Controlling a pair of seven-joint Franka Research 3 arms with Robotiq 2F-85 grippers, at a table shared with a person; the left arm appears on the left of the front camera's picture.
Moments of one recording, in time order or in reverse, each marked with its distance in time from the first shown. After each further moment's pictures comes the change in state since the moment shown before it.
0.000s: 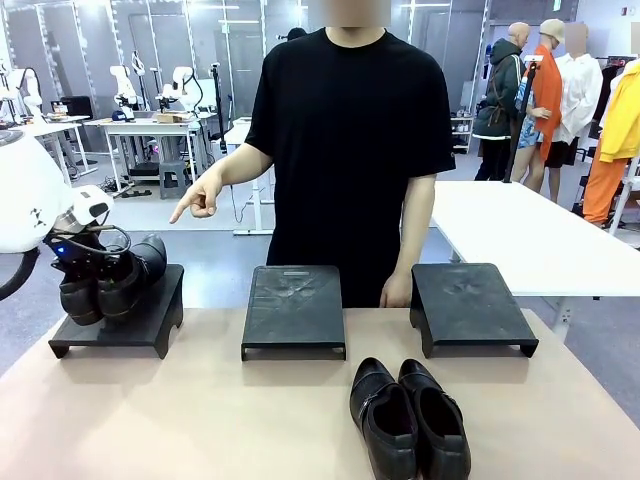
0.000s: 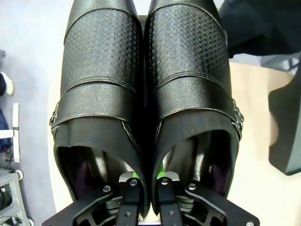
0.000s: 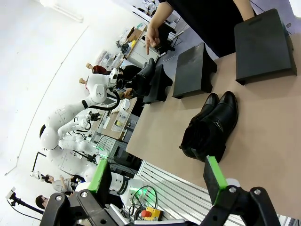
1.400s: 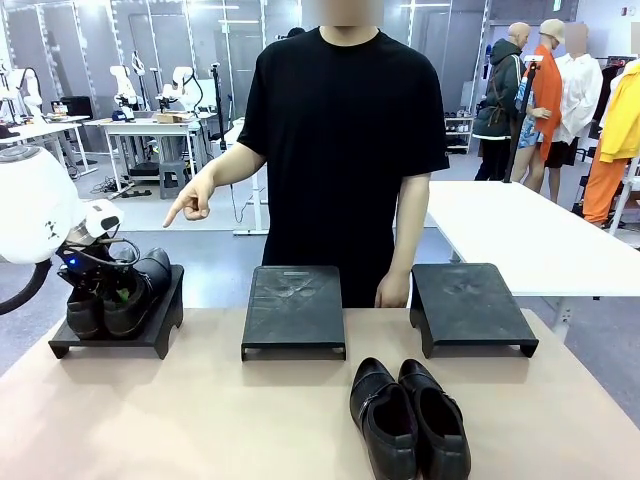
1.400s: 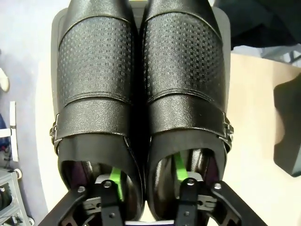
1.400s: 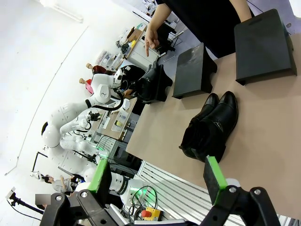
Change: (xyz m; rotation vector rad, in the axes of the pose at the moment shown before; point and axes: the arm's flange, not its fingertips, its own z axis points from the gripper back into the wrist) left arm -0.004 -0.008 -0.026 -0.006 0.035 -0.016; right arm 0.000 0.000 0.000 0.000 0.000 0.001
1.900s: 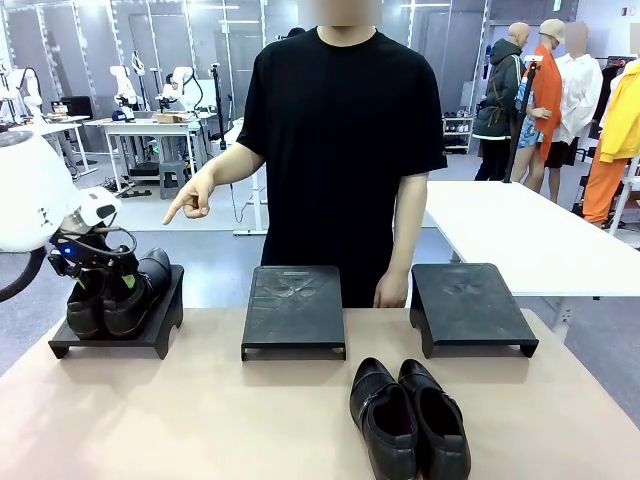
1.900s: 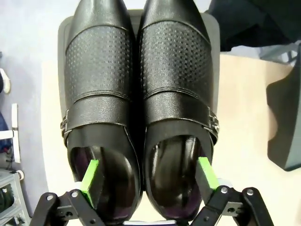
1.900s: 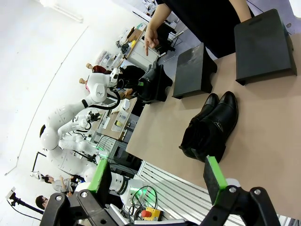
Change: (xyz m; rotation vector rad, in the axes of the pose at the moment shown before) left arm 0.003 -0.002 0.028 -0.001 -0.014 -0.009; right arm 0.000 0.000 0.000 0.000 0.000 0.000
